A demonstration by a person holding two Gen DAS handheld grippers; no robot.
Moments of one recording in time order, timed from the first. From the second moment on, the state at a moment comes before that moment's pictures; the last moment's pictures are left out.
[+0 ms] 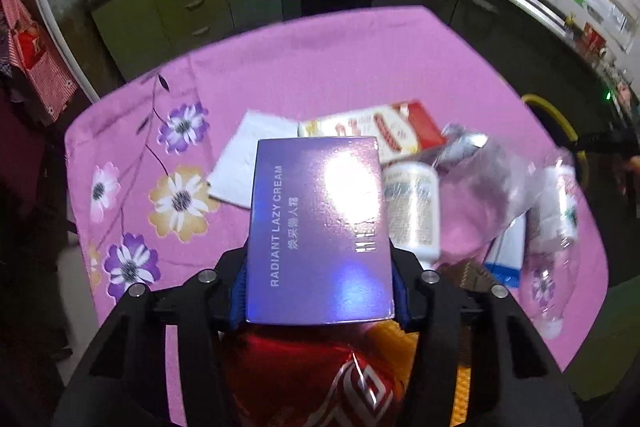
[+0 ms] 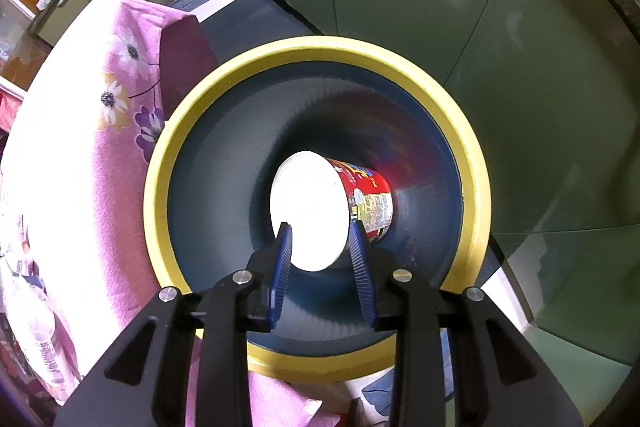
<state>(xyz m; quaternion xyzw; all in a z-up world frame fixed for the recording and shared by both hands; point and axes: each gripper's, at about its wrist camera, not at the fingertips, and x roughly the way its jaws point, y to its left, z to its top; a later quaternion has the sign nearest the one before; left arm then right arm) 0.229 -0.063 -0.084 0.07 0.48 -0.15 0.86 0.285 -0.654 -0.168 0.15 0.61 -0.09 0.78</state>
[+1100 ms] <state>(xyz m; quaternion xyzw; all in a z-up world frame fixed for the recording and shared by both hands) 0.257 -0.505 -0.070 0.21 0.46 -0.37 0.78 0.181 -0.715 -0.116 0.16 0.54 -0.09 0.82</state>
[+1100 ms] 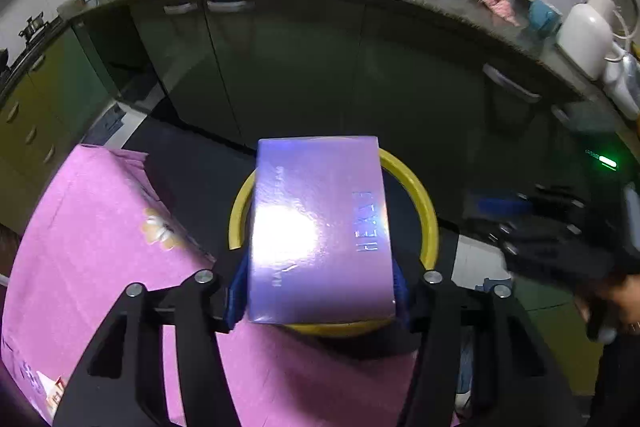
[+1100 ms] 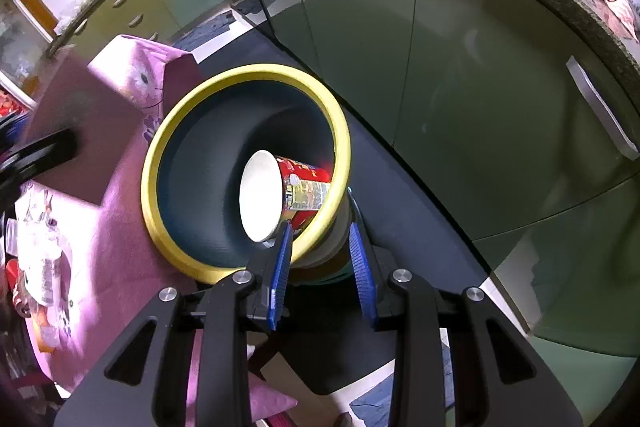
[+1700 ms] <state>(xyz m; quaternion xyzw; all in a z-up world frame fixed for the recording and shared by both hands) 0.220 -0.244 0.067 0.08 0.36 -0.28 0.89 0.198 -0.583 -0.062 0.07 0.51 0.05 0.86</state>
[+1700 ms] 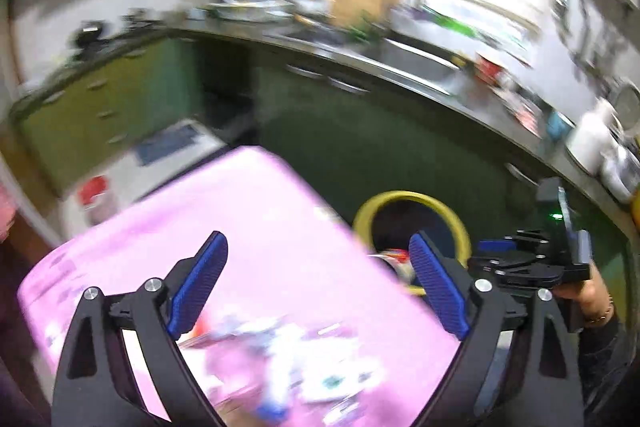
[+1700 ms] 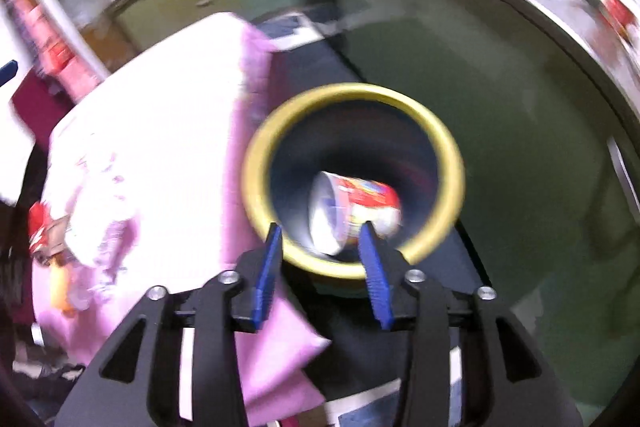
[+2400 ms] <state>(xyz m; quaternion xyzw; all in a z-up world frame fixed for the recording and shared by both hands) 0.128 0.002 0.015 -0.05 0.37 -0.08 0.93 0.256 -0.286 -0.078 -0.12 0.47 0.30 0.82</state>
